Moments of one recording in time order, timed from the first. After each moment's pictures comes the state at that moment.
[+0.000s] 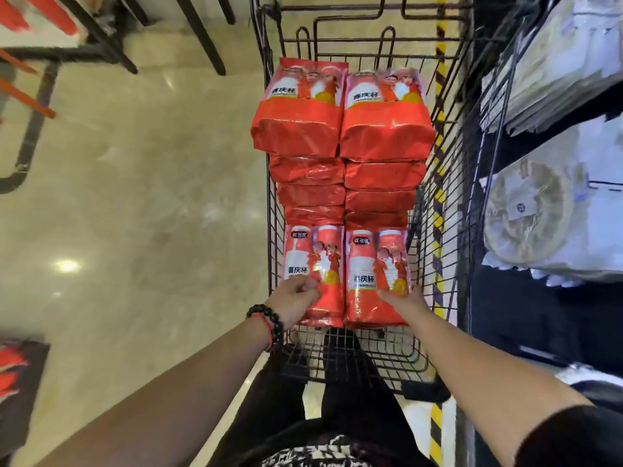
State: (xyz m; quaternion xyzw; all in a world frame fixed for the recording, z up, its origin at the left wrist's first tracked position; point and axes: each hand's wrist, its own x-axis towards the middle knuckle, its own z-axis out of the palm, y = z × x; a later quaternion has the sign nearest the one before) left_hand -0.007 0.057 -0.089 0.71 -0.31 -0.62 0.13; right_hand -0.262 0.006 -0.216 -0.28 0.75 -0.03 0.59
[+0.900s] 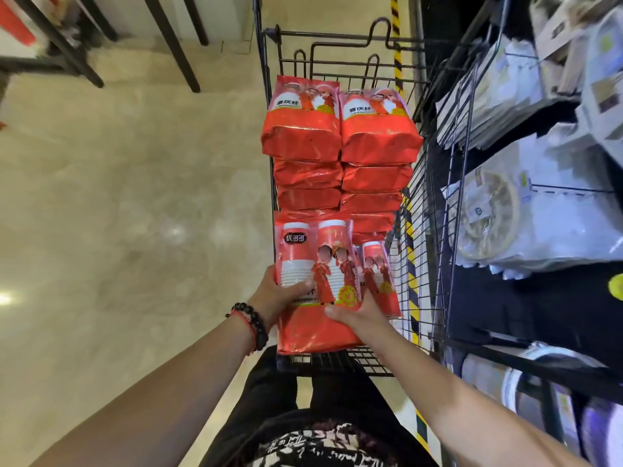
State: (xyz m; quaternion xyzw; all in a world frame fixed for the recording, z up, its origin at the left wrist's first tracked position) left_hand 0.040 0.083 -0.080 0.58 -0.20 -0.70 0.37; right_hand -0.162 0.082 -0.092 -0.35 0.61 -0.12 0.70
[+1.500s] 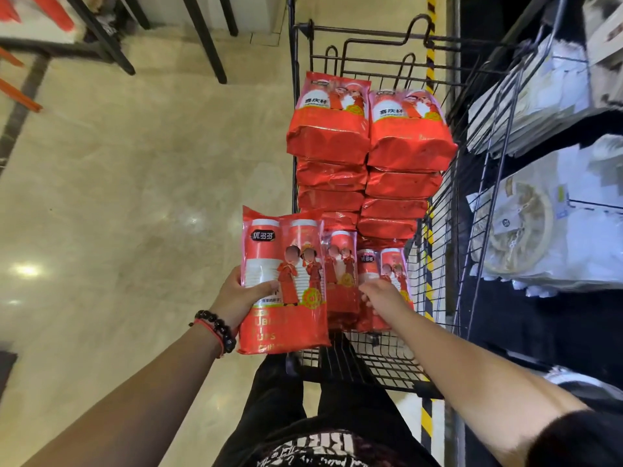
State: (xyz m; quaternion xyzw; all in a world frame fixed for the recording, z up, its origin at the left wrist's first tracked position) left_hand 0.114 0.106 -0.094 0.67 -0.15 -0.62 0.38; right_hand -0.167 0.019 -0.160 -0.43 0.69 0.02 0.59
